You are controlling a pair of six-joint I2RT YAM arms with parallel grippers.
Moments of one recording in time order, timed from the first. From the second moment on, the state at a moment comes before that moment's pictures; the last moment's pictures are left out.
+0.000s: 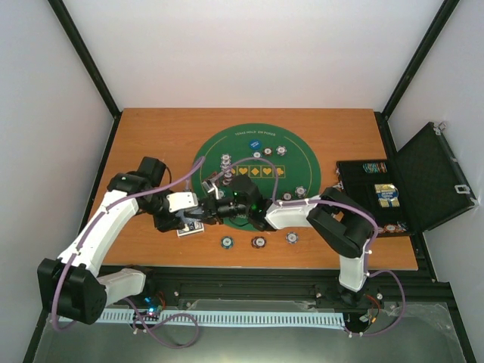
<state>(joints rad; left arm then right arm) -0.23 1.16 0.97 -1.17 0.32 0.98 0.97 1.90 1.00 0.72 -0.76 1.31</state>
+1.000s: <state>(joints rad) -0.27 1.13 1.17 -1.27 0.49 0.90 0.91 1.69 0.82 0.57 -0.72 1.22</state>
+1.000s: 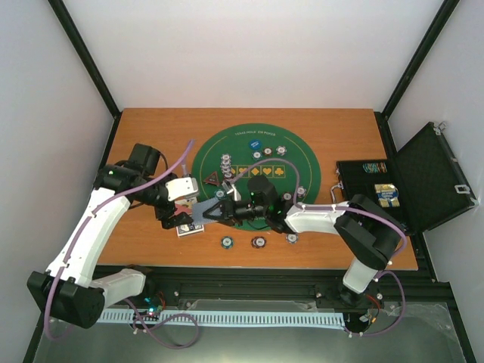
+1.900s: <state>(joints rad) -0.41 1.15 1.07 -1.11 0.40 0.89 0.90 1.69 0.88 0.46 -0.77 1.14</state>
